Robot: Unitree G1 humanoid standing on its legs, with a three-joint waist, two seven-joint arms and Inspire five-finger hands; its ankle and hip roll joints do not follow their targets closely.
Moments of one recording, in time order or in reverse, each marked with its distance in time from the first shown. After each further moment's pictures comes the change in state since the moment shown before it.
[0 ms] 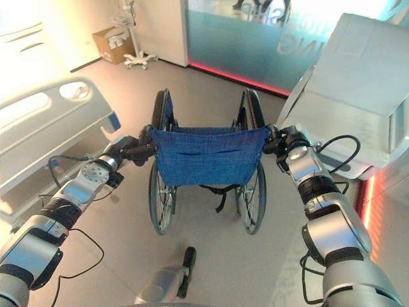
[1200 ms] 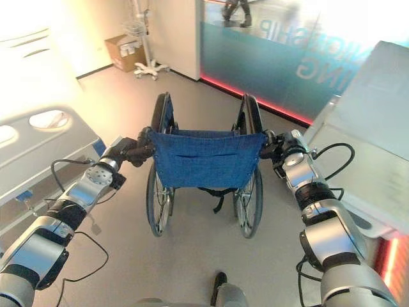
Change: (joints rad) left arm 0.024 -0.067 0.019 0.027 0.041 0.008 0.086; right arm 0.051 -0.008 -0.030 -0.041 -0.014 -0.007 0.001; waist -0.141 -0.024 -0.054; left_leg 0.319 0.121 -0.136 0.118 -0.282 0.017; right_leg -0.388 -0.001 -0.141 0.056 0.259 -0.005
